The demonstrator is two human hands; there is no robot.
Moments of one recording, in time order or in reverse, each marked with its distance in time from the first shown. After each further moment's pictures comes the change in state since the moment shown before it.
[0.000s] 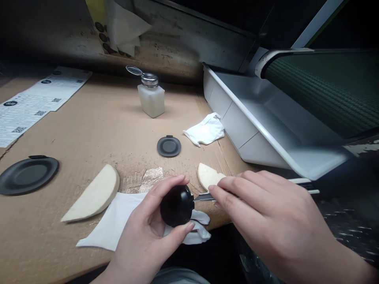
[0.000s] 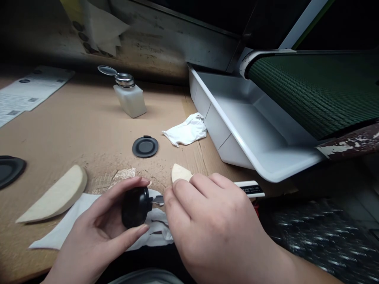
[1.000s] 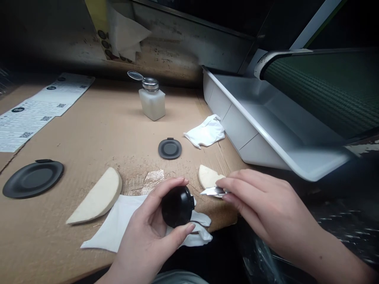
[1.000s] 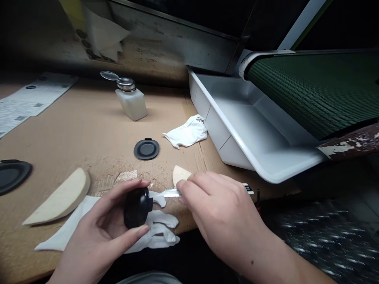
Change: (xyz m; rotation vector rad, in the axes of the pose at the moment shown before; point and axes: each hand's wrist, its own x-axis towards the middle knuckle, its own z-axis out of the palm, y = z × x) left_hand 0.002 -0.003 -0.001 0.013 -0.009 0.021; right_hand -0.011 0.014 0.016 0.234 -0.052 0.229
